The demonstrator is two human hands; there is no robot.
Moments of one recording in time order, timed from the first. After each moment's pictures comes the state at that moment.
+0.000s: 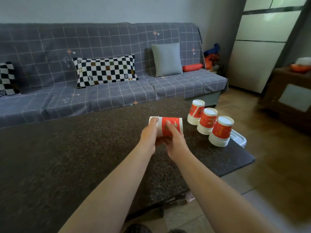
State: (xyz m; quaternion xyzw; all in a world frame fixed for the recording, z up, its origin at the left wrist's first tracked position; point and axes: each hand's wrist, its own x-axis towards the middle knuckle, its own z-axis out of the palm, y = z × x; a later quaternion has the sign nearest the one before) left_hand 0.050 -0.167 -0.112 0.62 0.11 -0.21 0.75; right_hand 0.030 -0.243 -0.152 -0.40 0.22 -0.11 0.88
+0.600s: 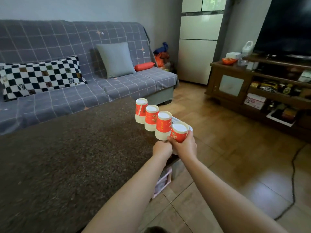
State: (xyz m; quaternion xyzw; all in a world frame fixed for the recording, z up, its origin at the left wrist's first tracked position) left_hand -0.040 -0.350 -0.160 0.76 -0.01 -0.33 0.55; right_hand -0.089 -0.413 -0.172 -0.73 0.41 -0.28 0.47
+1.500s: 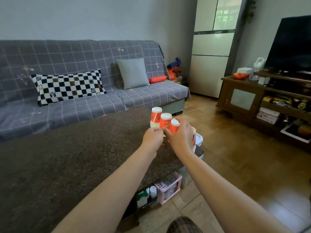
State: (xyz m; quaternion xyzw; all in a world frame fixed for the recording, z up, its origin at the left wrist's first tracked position) left_hand -0.048 -0.263 -0.077 0.74 -0.07 -0.20 0.64; right_hand -0.088 -0.339 -0.097 -0.81 0.28 -0.36 0.37
